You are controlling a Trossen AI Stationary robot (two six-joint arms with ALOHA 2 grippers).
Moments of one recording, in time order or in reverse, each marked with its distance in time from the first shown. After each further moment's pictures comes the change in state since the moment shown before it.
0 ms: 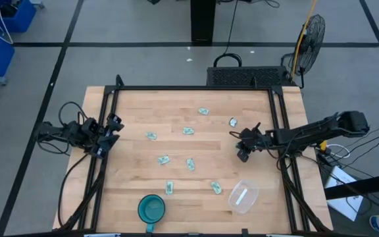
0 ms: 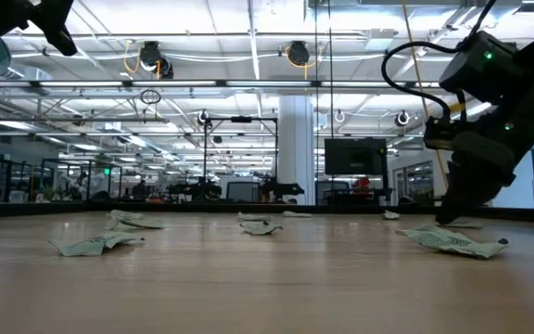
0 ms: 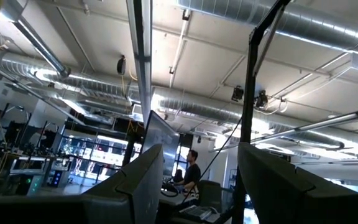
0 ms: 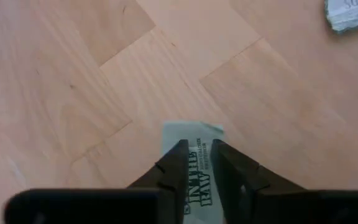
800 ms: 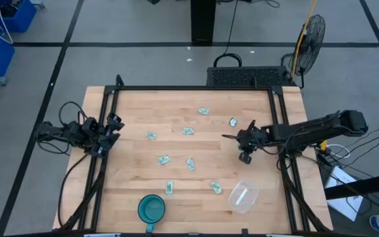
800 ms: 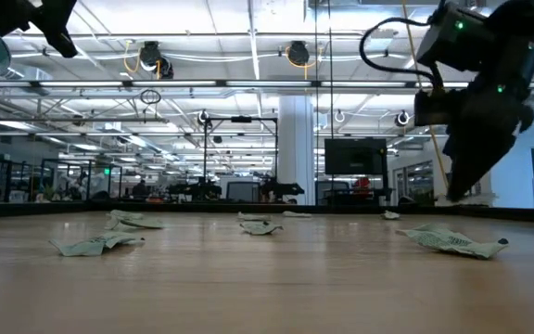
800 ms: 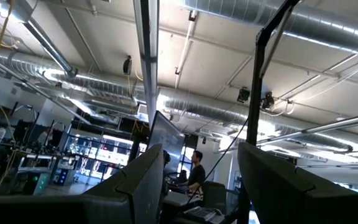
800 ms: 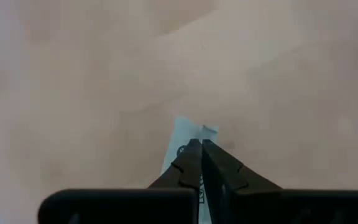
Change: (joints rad) left arm 0.000 0.000 0.000 0.001 -0.028 -0.003; right arm 0.001 0.004 0.333 -0.359 -0.165 -0.161
